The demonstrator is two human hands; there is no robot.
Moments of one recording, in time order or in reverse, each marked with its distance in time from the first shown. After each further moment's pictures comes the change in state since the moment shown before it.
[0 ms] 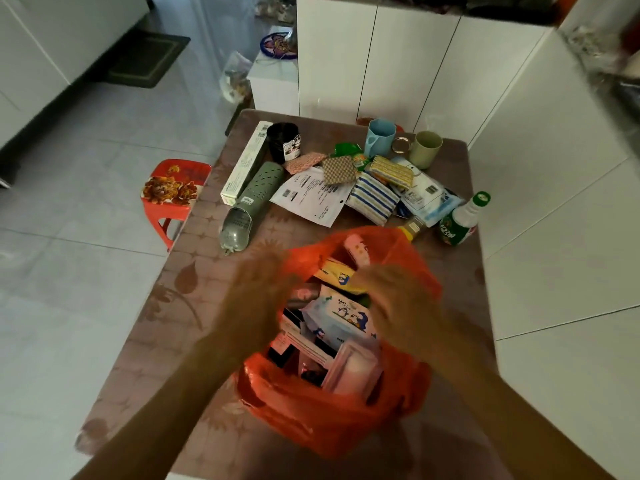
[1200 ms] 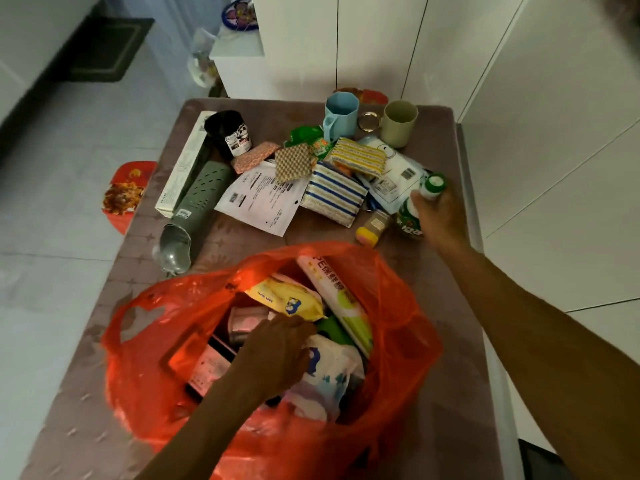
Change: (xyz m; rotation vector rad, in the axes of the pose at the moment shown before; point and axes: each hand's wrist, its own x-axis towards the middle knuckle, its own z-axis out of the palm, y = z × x) left_hand 0.087 0.080 0.093 -0.153 -0.367 0.017; right_hand 0.098 0.259 0.023 0.630 0.467 0.838
